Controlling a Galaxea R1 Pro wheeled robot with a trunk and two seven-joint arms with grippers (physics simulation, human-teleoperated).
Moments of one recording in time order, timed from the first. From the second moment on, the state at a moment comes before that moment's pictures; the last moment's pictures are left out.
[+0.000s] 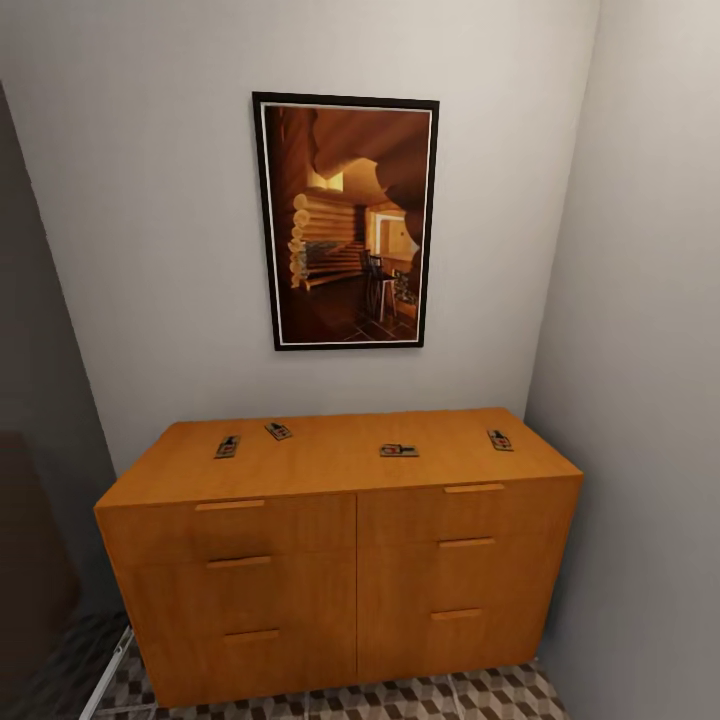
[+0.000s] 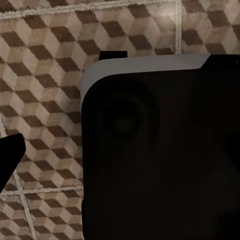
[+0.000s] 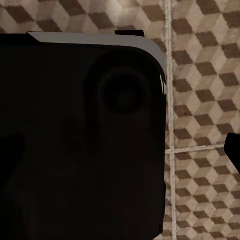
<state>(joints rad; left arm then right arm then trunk) 0.00 0.01 0.00 -0.07 0.01 0.00 0.00 0.00 -0.01 -0.01 0.00 -0.01 -0.03 0.00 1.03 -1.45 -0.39</state>
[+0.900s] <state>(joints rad) 0.00 0.01 0.00 -0.07 0.01 0.00 0.00 0.00 -0.01 -0.01 0.00 -0.01 -0.03 0.00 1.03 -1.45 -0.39</state>
